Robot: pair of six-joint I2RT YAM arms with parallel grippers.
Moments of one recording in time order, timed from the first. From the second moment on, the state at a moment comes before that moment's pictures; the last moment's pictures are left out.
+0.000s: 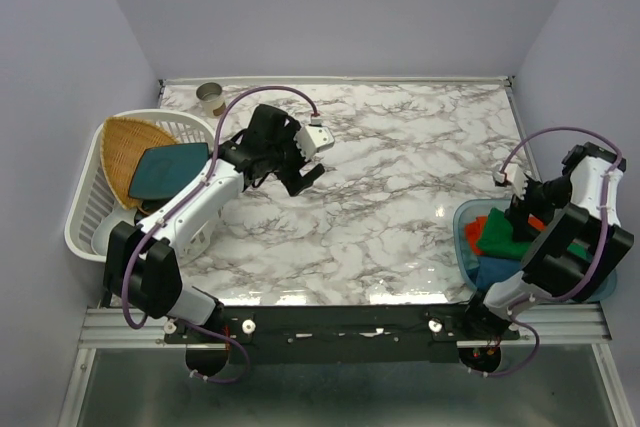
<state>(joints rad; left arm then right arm) -0.49 1.45 1.19 -0.51 0.34 0.53 -0.63 1.56 1.22 -1.34 -0.37 -1.75</state>
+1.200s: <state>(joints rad) -0.40 1.48 1.19 -0.43 0.46 0.41 -0.62 1.43 1.21 -1.34 -0.32 -1.65</state>
